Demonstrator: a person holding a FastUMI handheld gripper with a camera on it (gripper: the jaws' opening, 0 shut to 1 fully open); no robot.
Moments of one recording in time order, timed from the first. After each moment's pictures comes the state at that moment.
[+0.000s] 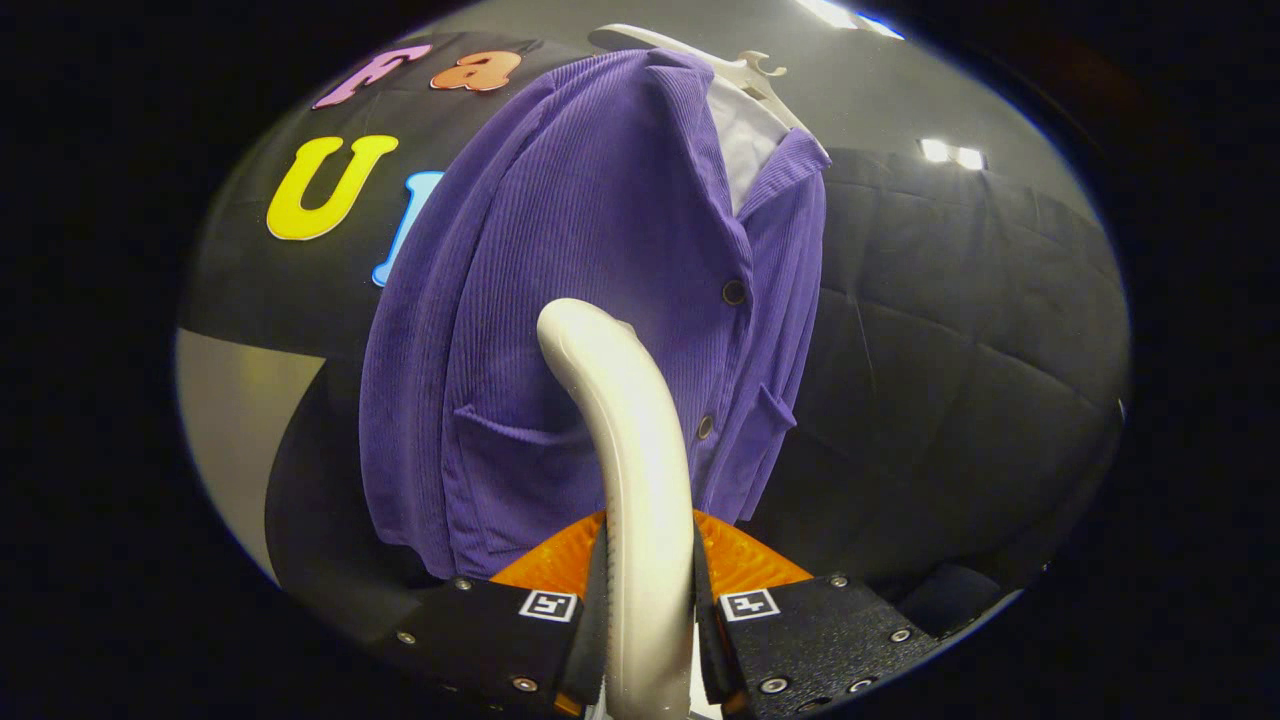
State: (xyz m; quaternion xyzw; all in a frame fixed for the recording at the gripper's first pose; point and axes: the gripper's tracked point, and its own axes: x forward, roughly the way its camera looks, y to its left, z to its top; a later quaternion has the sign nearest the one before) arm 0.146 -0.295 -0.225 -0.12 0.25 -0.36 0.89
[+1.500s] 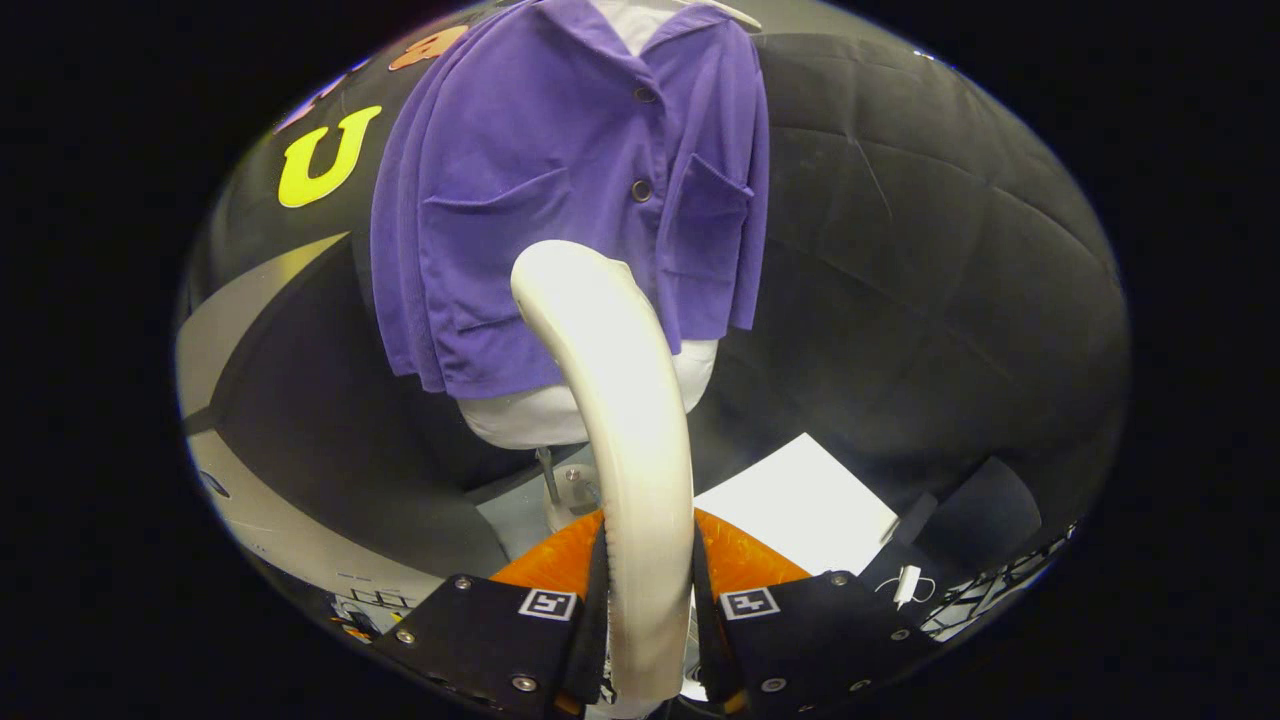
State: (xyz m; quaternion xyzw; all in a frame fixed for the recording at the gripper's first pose) arm -0.023 -0.316 -0.286 0.02 0.38 -0.29 0.88
